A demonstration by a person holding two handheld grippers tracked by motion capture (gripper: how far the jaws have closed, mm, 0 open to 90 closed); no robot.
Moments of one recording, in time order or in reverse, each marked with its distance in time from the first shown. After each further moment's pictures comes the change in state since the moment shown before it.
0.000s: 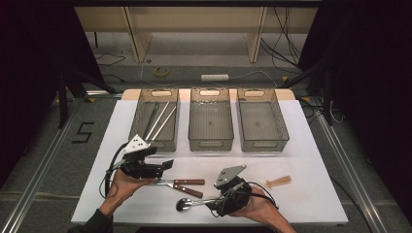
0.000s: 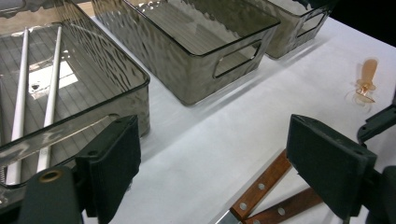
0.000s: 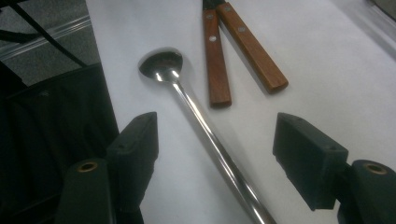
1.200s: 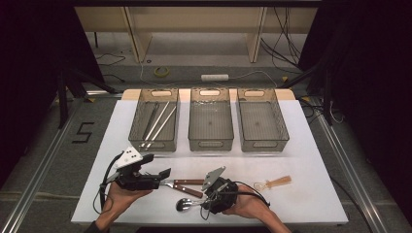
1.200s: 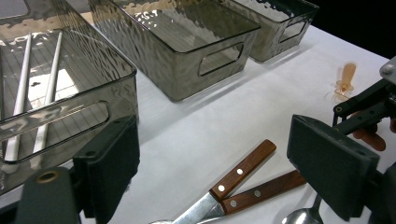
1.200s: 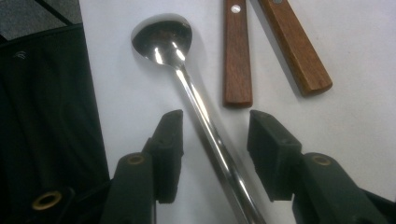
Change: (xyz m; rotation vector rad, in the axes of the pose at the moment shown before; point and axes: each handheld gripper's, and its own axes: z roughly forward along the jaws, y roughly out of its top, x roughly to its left) left arm -0.015 -0.017 -0.020 -0.057 0.002 -0.007; right arm 0.001 0.012 0.037 0.143 0.017 -0.108
